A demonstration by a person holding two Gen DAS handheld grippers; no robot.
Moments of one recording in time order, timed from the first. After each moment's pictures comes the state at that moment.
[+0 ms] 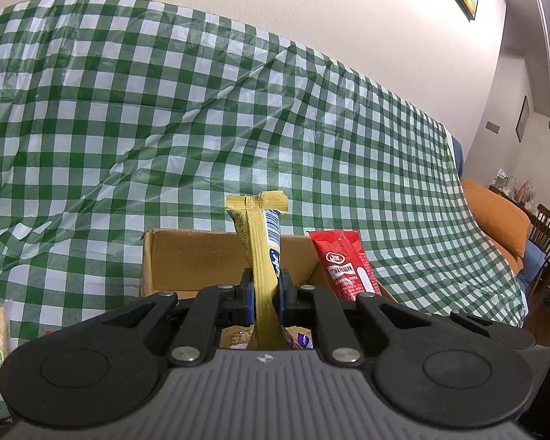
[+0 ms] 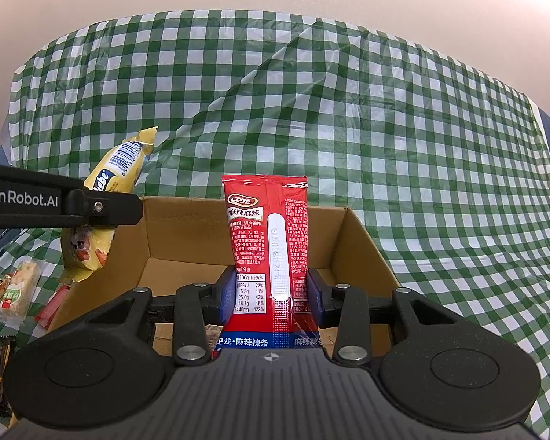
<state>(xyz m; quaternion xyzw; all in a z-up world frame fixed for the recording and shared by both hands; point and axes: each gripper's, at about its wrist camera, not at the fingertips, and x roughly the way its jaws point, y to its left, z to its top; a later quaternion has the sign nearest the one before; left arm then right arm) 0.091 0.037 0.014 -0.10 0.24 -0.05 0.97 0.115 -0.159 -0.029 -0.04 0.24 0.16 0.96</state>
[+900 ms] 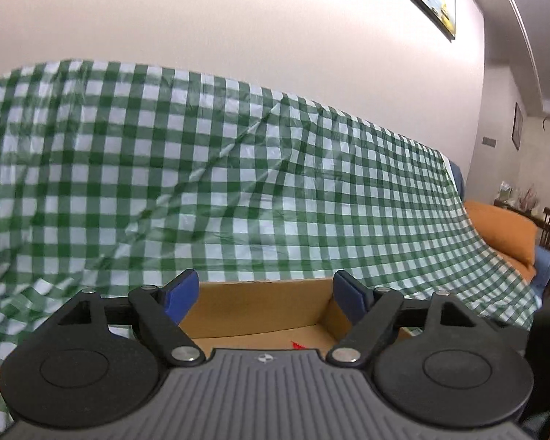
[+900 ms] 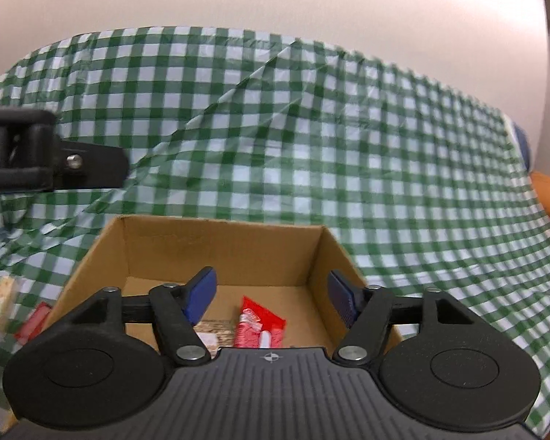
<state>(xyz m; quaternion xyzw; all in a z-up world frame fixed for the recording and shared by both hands) 0.058 0.035 0.030 -0.06 0.15 -0.03 0.99 0.106 -0.150 -0.029 -0.05 0.20 0.09 0.97</state>
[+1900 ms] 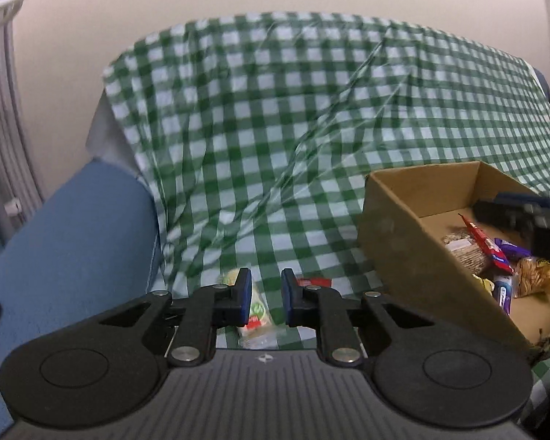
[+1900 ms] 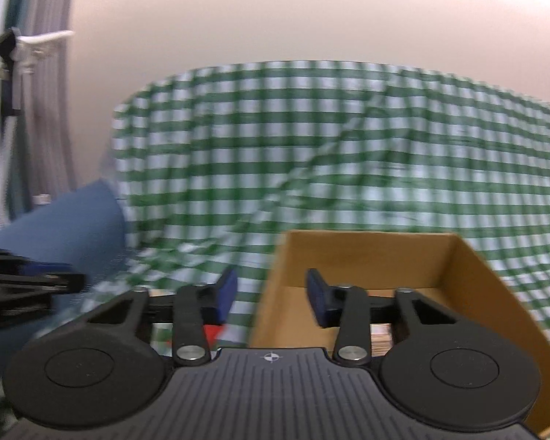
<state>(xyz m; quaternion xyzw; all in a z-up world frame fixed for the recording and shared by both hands) -0.040 0.173 0.000 0.04 0.27 0.13 0.95 0.009 -0.066 -0.012 0.01 0.17 0.28 0.95</state>
